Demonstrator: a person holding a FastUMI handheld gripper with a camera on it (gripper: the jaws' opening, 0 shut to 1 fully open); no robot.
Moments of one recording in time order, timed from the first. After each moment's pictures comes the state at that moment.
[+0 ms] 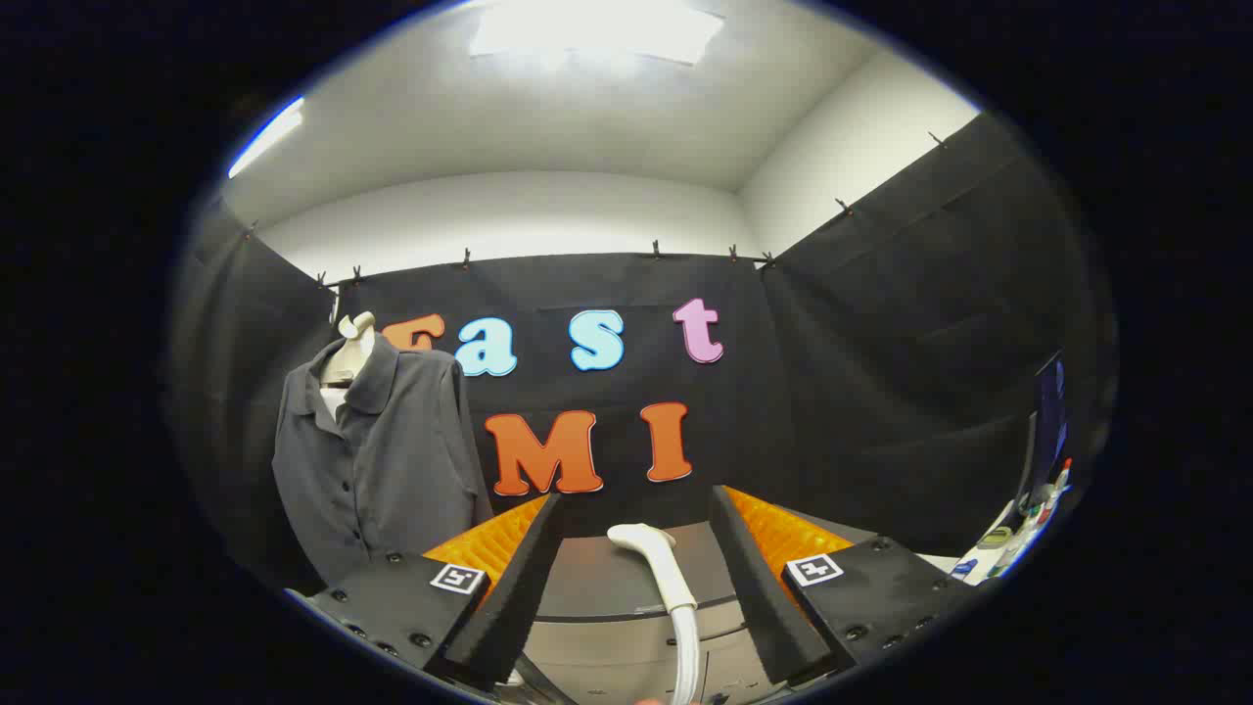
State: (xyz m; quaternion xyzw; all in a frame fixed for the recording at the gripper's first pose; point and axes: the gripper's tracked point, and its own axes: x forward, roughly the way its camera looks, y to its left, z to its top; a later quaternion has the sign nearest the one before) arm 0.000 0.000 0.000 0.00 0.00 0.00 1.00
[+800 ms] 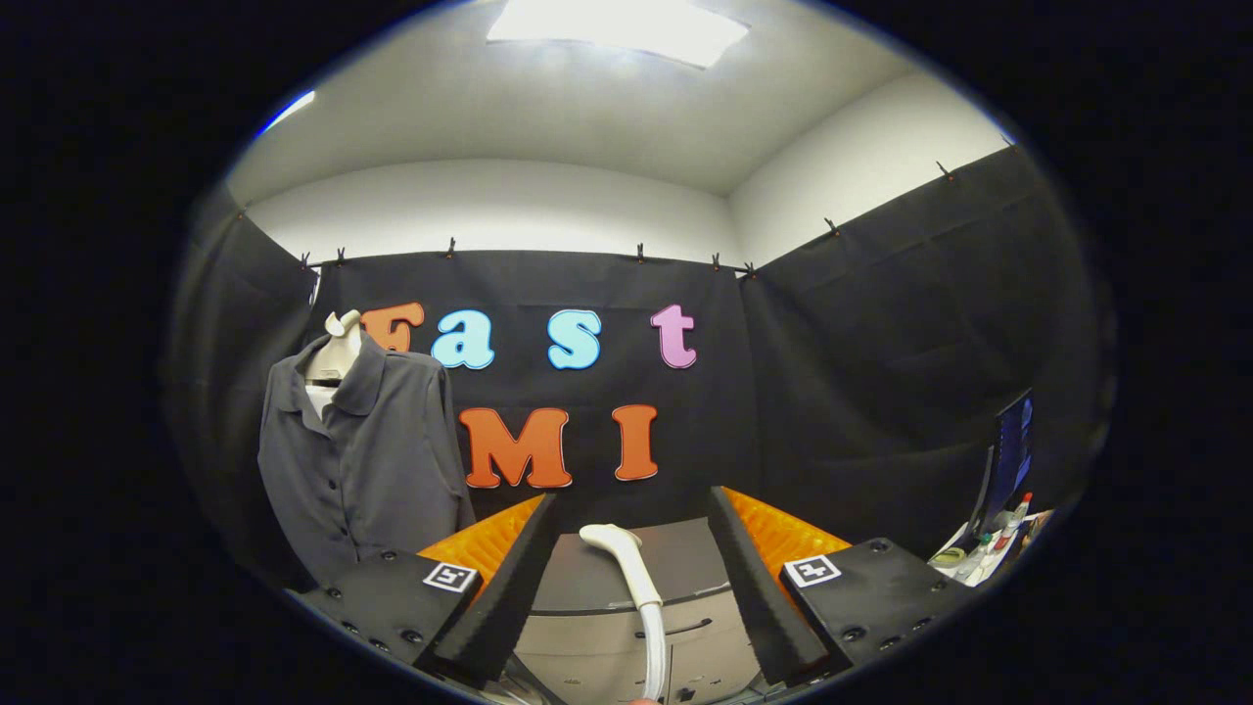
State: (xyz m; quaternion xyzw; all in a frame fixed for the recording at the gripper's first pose) arm 0.003 -0.016 0.002 -0.01 0.02 -0.01 1.00
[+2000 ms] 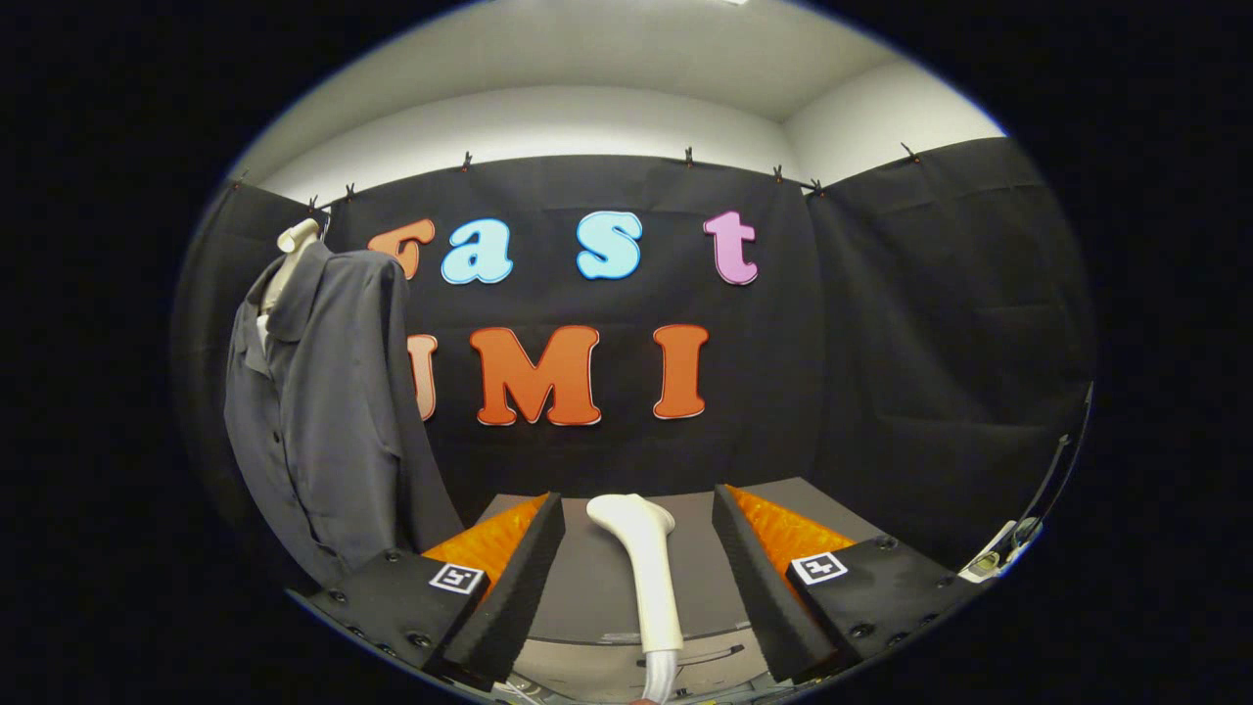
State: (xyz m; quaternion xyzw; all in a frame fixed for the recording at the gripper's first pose) arm 0.194 -0.011 -0.115 -0.03 0.16 0.05 0.99
